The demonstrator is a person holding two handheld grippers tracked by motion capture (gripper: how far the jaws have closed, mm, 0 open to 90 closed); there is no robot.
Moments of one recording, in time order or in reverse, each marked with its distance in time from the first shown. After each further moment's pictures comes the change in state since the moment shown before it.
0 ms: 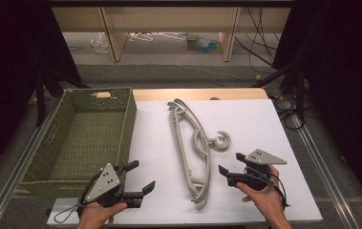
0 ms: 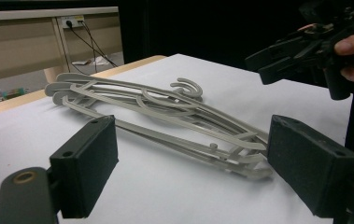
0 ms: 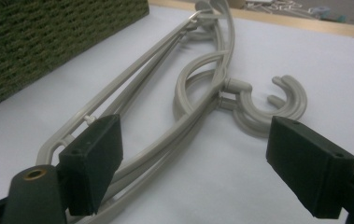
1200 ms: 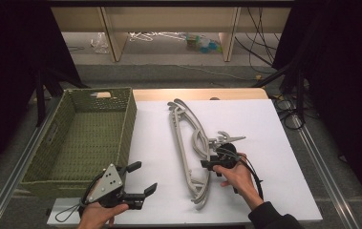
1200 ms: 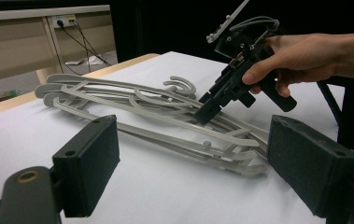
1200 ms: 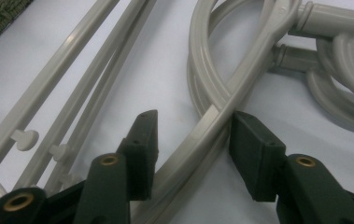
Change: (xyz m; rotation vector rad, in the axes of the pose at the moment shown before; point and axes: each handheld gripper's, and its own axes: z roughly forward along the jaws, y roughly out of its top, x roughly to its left) left arm -0.003 0.001 0.003 0.013 -0.021 0.015; right arm -0.008 0.011 0.098 0.356 0.083 0.118
